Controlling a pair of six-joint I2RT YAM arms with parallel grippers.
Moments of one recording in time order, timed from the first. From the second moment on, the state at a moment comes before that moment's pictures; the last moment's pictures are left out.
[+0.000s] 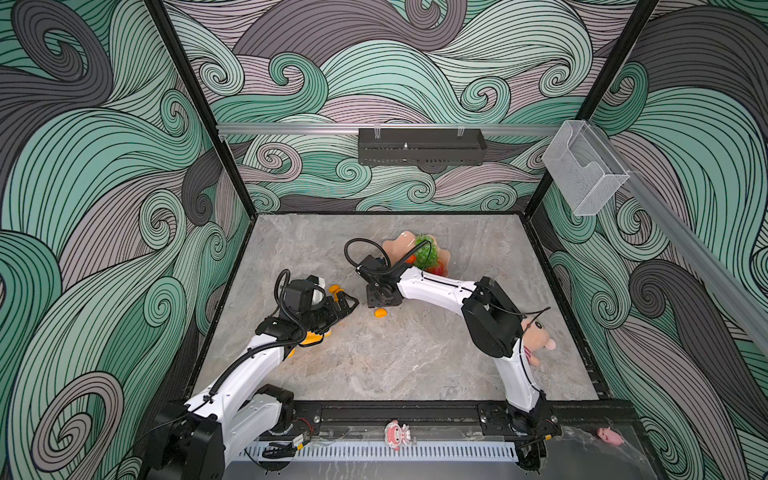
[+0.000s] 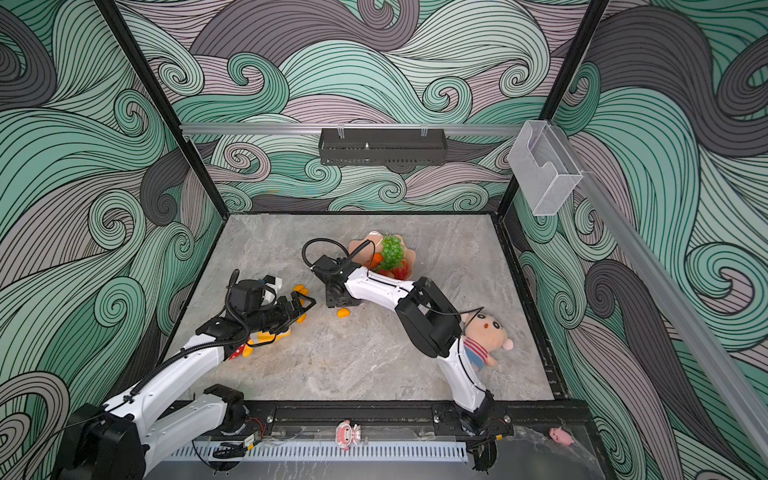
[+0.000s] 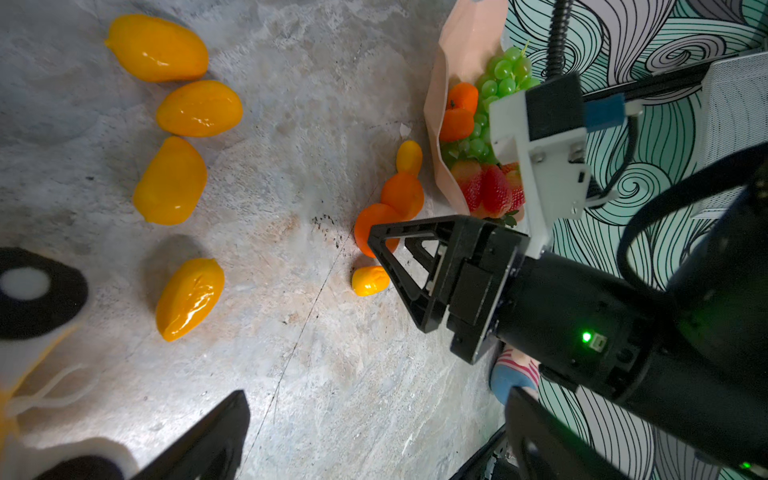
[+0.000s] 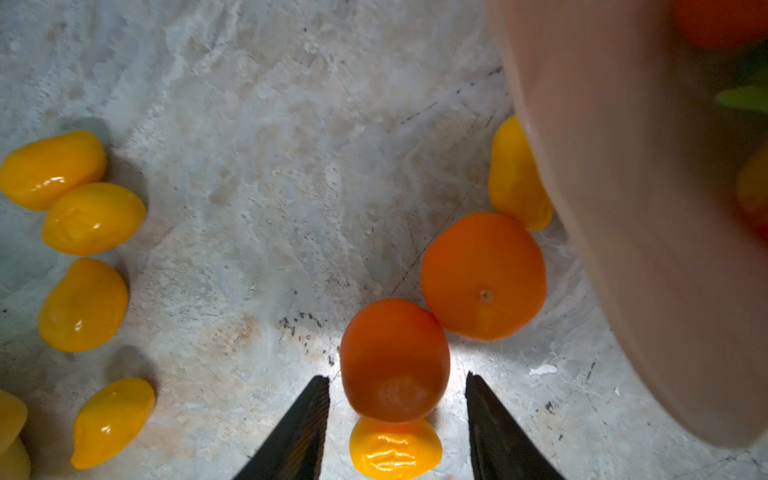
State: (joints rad) left arm -0.28 1.00 0.50 -0.24 0.44 -0.83; right arm 0.89 2.15 1.66 -0.75 0.15 0.71
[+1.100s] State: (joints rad) left arm -0.28 1.06 0.52 -0.26 0.49 -0.79; right arm 0.87 2.25 1.77 -0.80 0.13 0.71
